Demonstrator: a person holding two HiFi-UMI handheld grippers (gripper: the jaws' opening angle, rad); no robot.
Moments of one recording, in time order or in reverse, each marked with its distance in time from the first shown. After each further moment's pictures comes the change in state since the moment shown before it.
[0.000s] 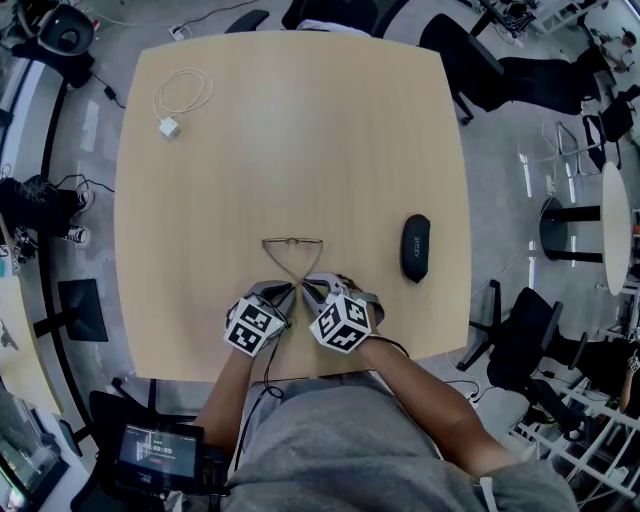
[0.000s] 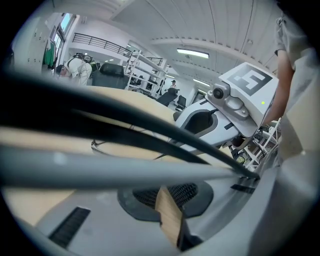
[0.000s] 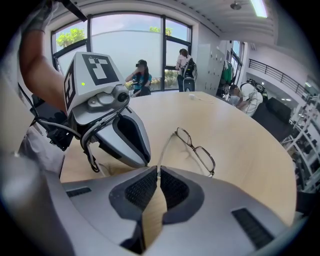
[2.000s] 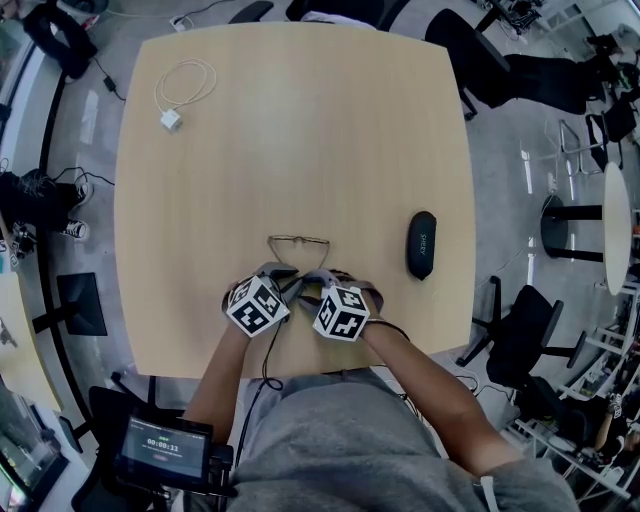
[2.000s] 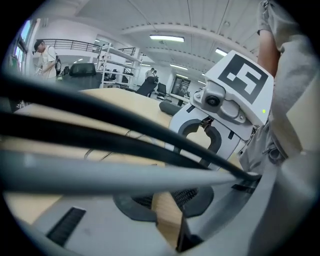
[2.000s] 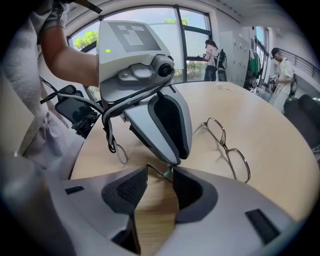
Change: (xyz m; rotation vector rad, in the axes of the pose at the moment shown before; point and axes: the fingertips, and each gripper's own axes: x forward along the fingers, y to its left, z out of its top) left arm 0.014 0.003 0.002 0.246 0.139 -0.132; right arm 0.024 0.039 -0.014 -0.117 0.067 0.259
